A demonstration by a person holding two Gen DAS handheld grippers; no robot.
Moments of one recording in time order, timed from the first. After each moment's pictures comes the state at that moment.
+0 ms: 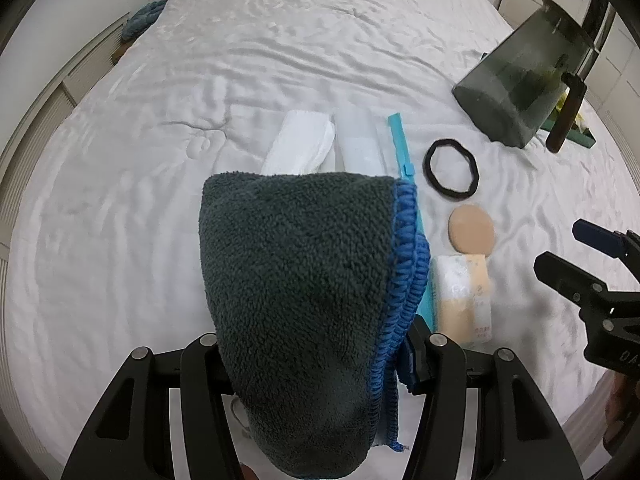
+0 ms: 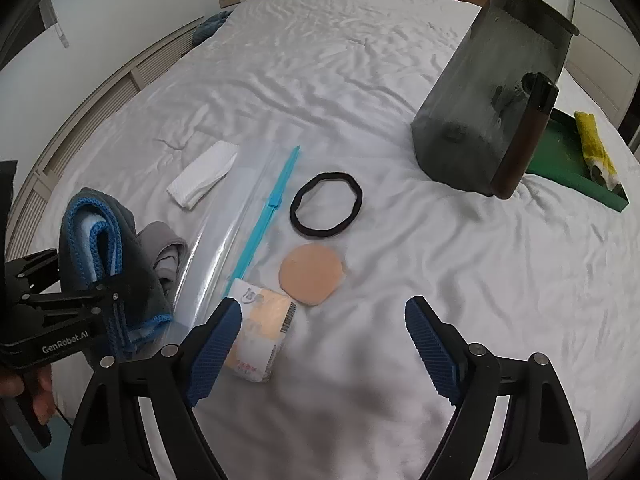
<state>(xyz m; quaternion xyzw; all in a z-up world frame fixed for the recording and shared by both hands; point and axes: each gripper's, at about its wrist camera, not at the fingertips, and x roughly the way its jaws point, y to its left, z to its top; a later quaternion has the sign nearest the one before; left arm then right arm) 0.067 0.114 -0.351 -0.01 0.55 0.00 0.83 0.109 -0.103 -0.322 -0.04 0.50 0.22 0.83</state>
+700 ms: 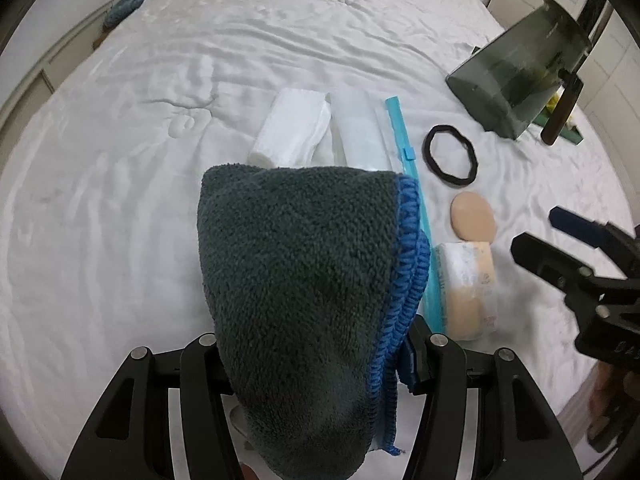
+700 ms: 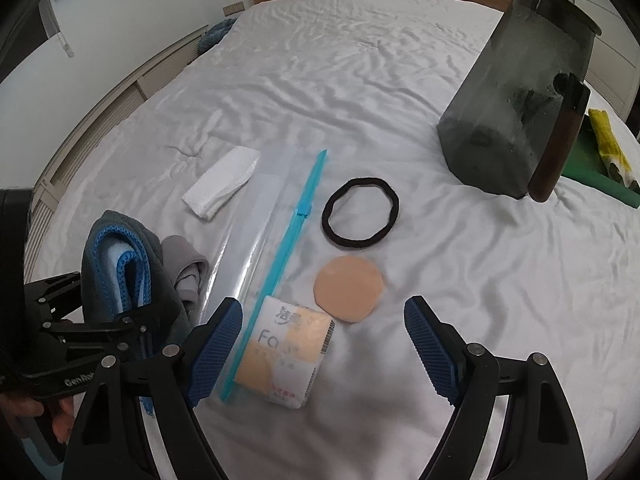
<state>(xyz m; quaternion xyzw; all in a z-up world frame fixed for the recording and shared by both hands) 0.068 0.131 -0.370 -0.05 0.56 -0.05 0.82 0.112 -0.077 -0.336 -0.02 0.50 0.23 0.84</state>
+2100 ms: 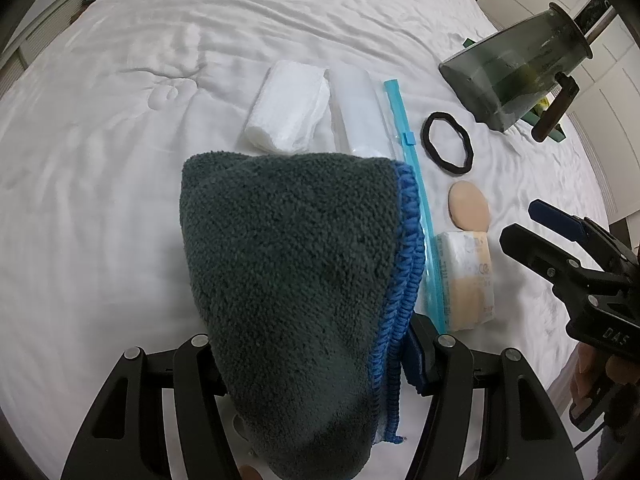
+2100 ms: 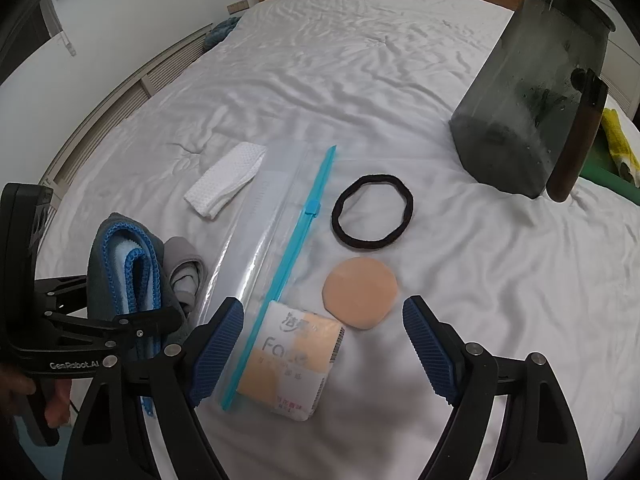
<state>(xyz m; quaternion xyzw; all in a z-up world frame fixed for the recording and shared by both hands) 0.071 0.152 -0.385 -0.08 0.59 -0.09 0.80 0.118 -0.066 -0.347 -0.01 0.50 0.23 0.84</state>
